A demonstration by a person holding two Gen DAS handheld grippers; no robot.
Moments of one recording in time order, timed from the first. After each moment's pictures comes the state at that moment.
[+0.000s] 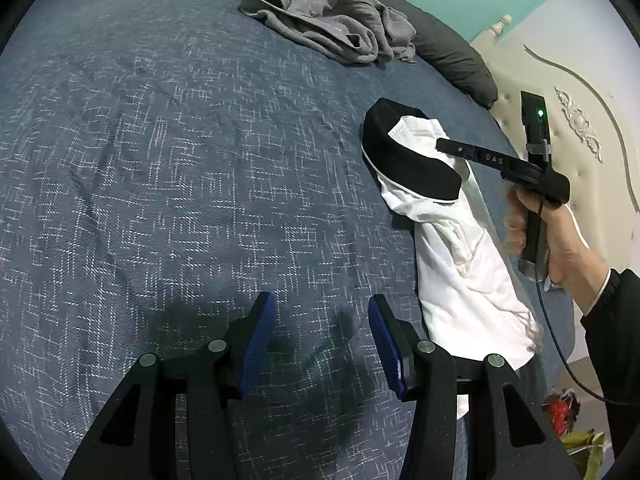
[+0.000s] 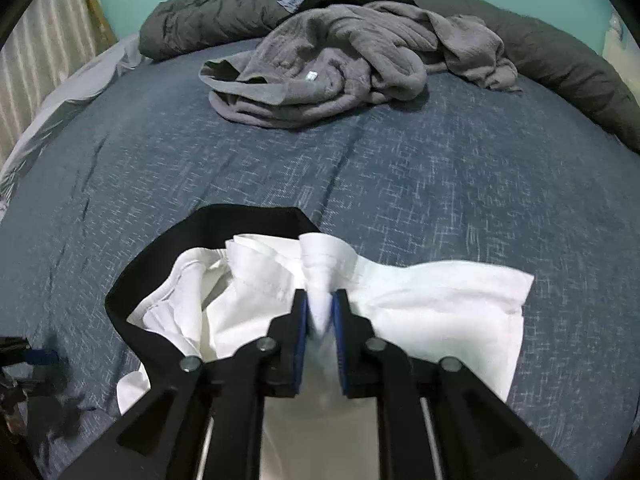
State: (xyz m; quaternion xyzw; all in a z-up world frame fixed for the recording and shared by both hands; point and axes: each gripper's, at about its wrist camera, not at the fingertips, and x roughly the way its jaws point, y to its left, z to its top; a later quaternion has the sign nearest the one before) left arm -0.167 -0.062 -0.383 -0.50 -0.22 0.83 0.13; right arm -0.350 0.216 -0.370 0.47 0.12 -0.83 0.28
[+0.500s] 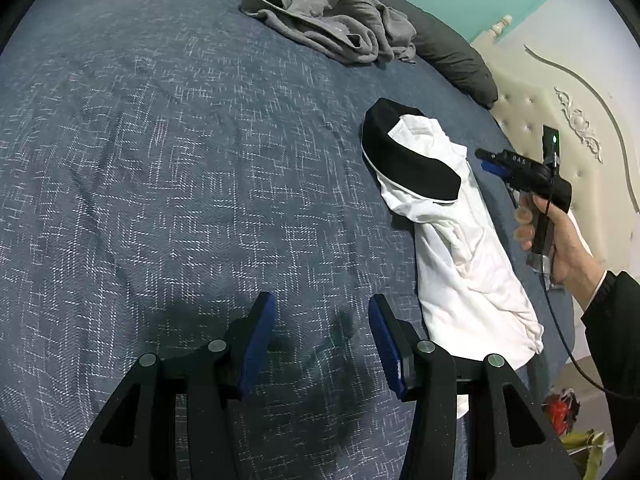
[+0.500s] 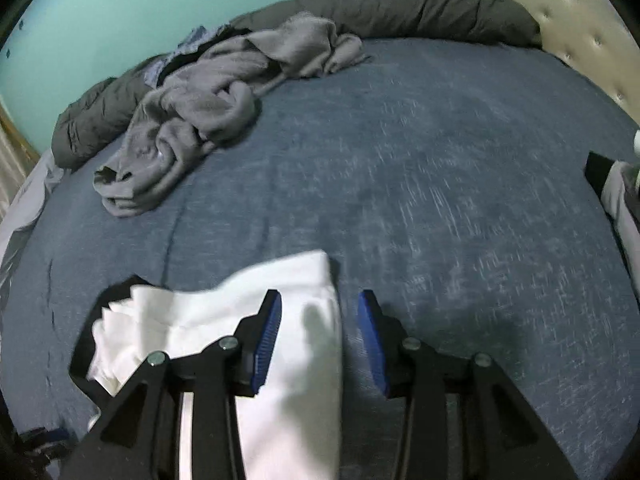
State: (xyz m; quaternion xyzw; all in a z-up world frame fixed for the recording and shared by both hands) left arm -0.169 -0.062 -0.384 -0.50 -0.22 0.83 0.13; right arm -0.393 0.348 -0.363 0.47 -0.03 -0.87 0.15
